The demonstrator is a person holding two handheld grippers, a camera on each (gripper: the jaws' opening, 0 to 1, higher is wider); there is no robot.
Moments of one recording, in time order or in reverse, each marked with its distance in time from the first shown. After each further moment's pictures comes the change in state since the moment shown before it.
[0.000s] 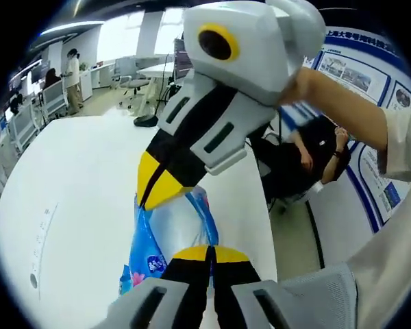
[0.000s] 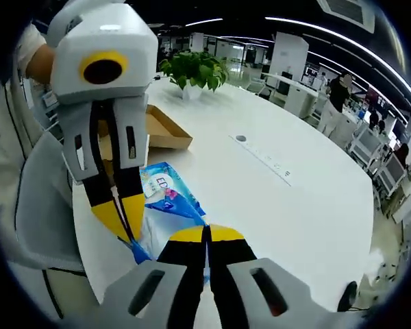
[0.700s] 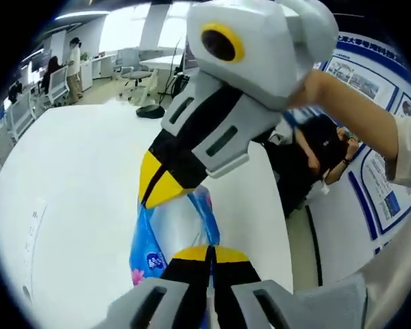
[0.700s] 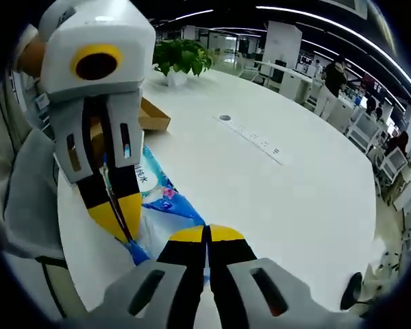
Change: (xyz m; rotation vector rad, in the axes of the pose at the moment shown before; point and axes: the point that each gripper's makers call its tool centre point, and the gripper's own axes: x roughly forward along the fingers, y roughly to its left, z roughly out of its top) left arm 0.049 0.040 0.011 -0.046 0.023 -0.027; right arm 0.020 -0.041 -0.043 0.054 0.050 -0.012
